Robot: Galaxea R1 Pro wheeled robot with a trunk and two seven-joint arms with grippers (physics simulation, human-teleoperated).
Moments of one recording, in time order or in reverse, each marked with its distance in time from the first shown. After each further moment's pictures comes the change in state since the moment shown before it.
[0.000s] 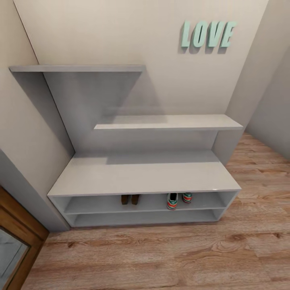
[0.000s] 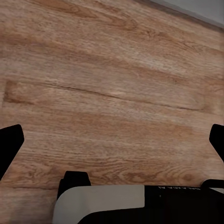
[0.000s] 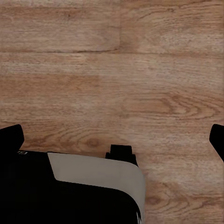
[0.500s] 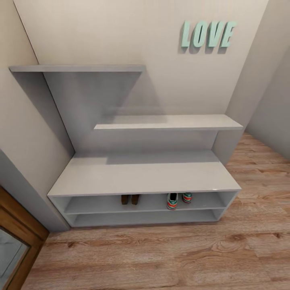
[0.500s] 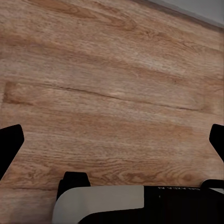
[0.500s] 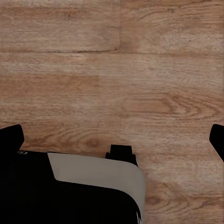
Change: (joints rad) left arm 0.000 -0.004 -0.001 -0.005 -0.003 0.000 0.001; right arm 0.000 0.000 0.000 0.000 0.000 -0.001 0.000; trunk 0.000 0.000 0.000
